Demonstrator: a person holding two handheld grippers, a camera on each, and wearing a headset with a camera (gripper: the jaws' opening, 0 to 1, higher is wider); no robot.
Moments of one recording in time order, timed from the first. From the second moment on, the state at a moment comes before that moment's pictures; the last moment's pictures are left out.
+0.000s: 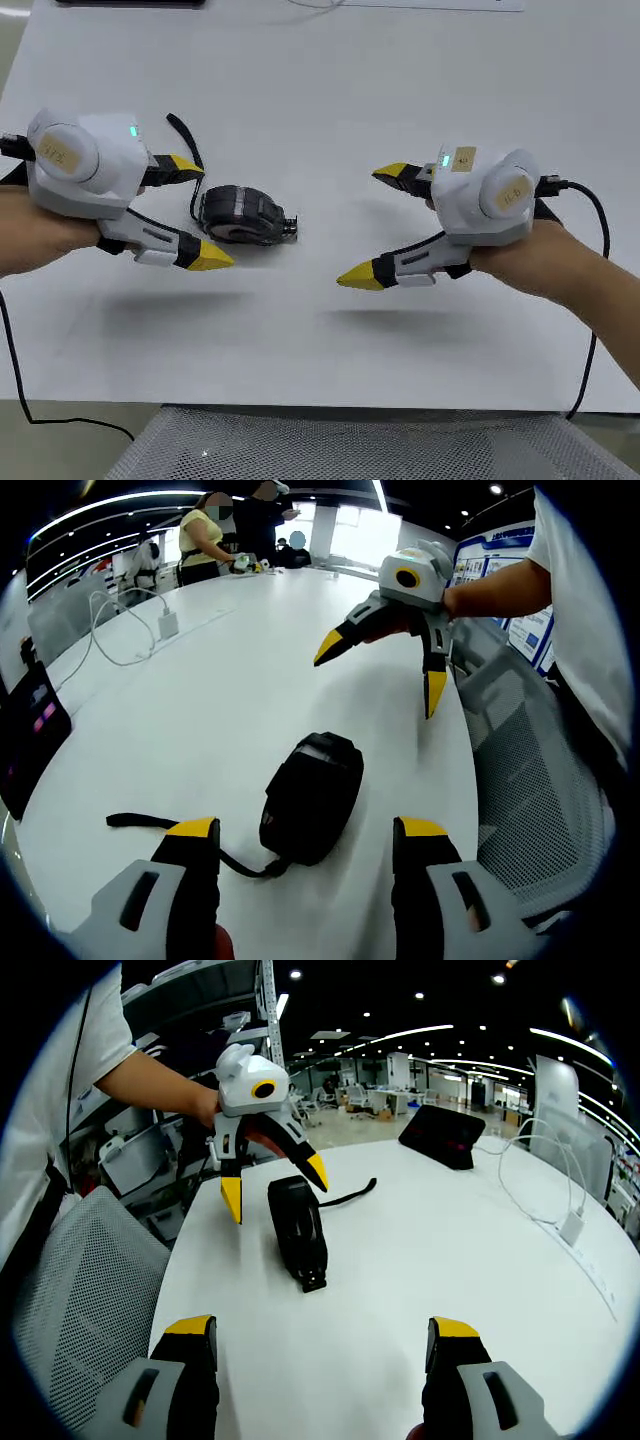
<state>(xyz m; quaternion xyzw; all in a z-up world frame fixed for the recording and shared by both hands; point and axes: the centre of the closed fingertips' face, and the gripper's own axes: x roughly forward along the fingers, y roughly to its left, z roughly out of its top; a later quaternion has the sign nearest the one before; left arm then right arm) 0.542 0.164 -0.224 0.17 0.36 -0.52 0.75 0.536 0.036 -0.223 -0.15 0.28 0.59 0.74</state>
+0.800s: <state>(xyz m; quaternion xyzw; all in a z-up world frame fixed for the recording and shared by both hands) 0.549 0.165 -0.235 0.21 0.36 -0.54 0.73 0.537 0.049 -0.230 -0.15 0.28 0.60 0.73</state>
